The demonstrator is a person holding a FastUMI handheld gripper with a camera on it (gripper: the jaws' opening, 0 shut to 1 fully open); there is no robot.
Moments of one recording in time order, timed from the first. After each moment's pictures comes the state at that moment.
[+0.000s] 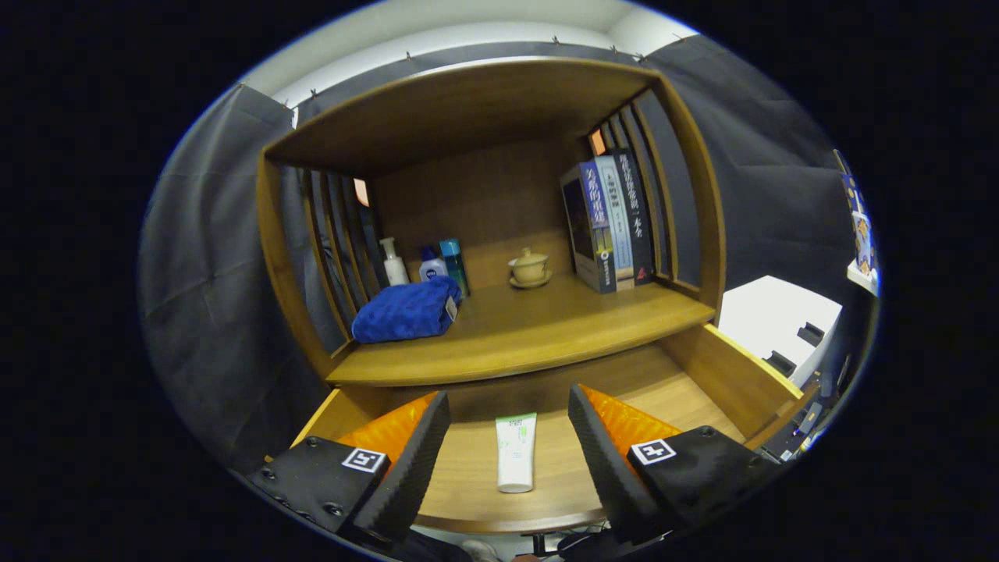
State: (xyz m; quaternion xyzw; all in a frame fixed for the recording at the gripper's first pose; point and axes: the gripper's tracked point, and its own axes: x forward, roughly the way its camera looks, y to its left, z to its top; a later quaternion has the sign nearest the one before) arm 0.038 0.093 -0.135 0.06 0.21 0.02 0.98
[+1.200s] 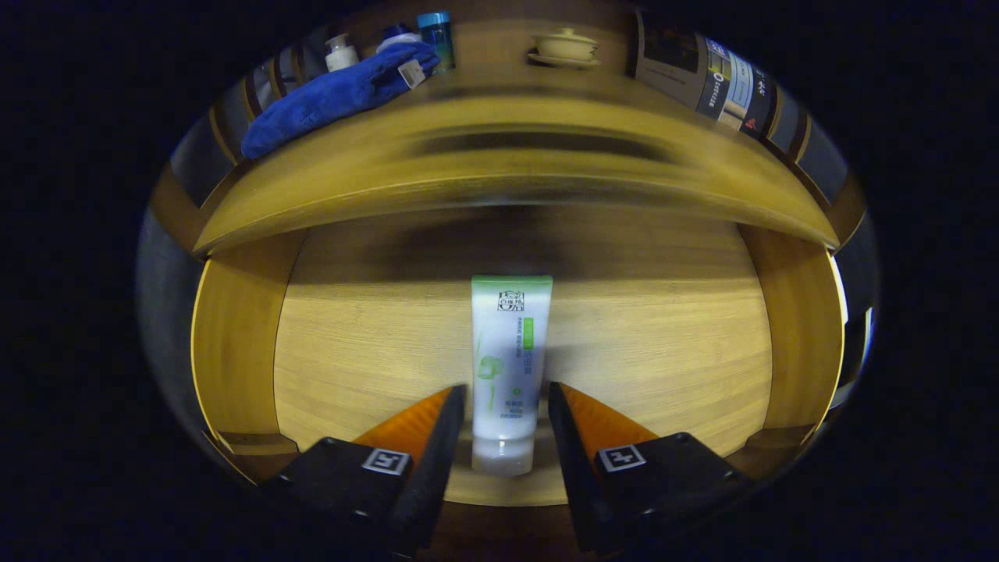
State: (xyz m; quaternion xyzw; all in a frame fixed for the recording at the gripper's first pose) arm 0.052 0.091 -0.295 -0.02 0.58 -0.01 0.81
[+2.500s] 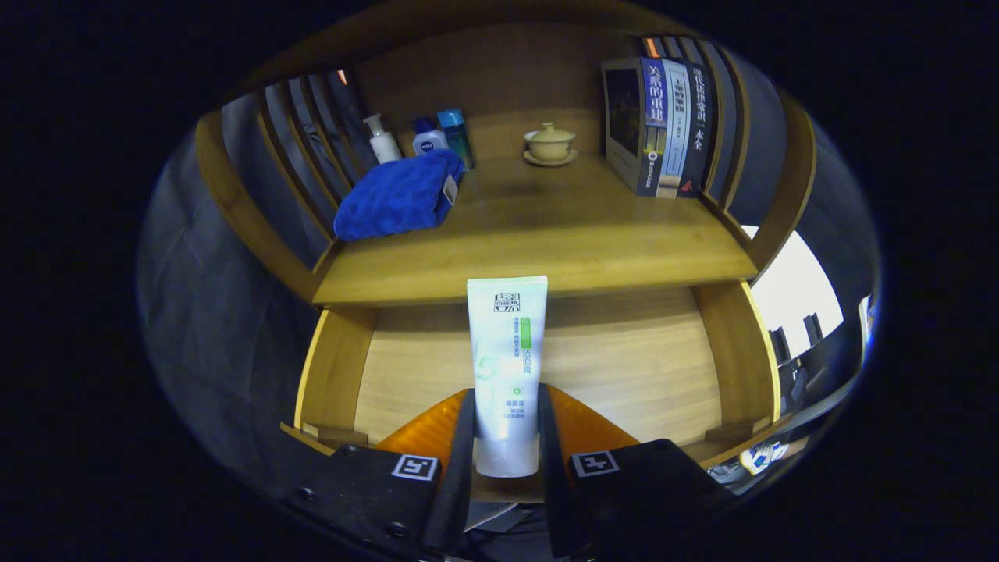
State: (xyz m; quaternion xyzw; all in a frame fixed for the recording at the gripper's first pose) arm 0.043 0.096 -0.140 0.01 0.47 0.04 0.88
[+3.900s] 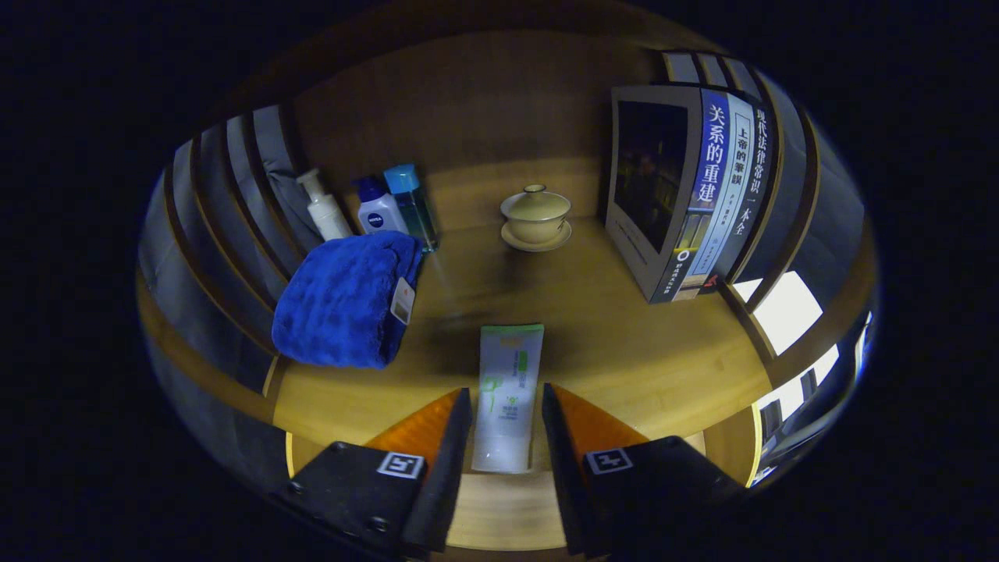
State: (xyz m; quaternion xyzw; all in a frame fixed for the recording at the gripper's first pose) arm 0.202 0.084 -0.135 0.01 0.42 0.00 0.91
